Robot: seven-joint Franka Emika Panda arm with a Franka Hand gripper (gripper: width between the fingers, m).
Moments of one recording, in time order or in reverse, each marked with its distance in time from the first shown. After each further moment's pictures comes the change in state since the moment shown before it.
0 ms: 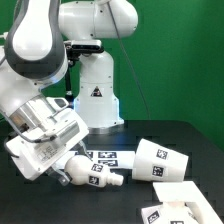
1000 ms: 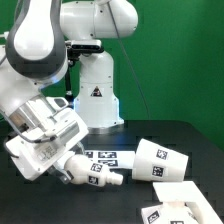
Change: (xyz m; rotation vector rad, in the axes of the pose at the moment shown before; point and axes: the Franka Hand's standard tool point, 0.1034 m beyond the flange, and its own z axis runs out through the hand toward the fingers) arm -0.008 -0.008 -0.013 -0.007 0.014 -0.043
